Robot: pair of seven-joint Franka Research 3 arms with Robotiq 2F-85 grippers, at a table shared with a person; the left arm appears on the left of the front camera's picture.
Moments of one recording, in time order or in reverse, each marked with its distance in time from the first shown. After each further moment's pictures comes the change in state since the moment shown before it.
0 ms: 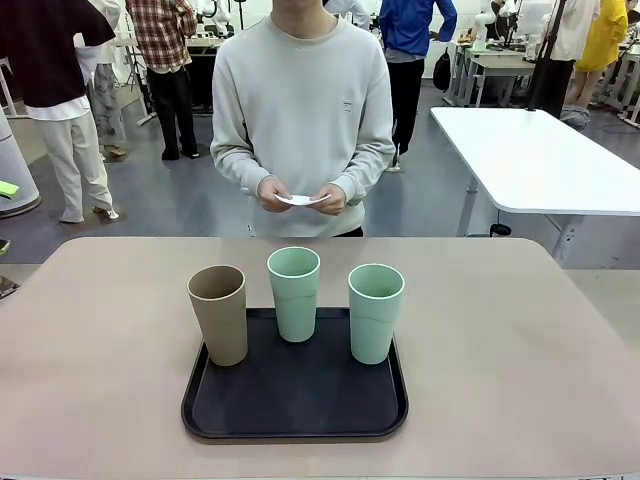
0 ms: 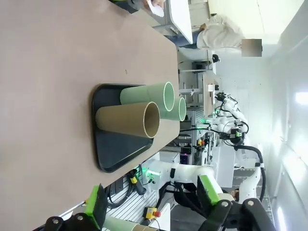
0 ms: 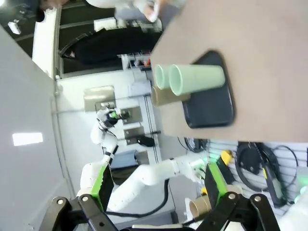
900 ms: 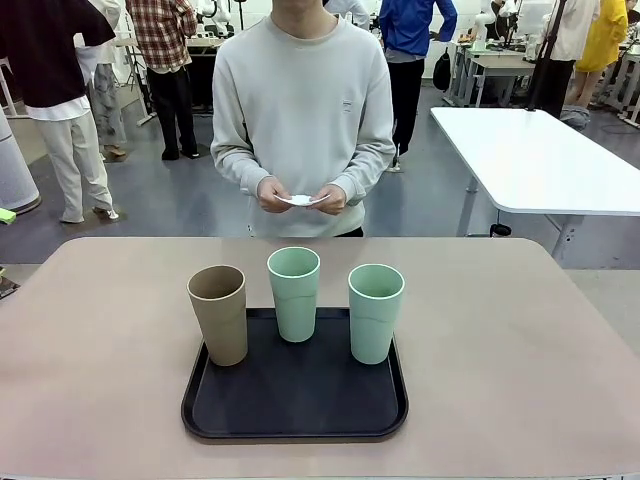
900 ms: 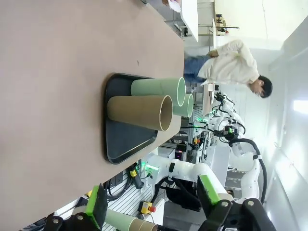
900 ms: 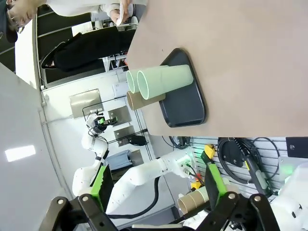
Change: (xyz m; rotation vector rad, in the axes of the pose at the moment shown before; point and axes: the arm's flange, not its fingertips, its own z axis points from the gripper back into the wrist) left arm -0.003 0.038 -0.001 -0.003 0.031 0.080; right arm 0.027 -0.037 0.007 -0.079 0.007 -0.081
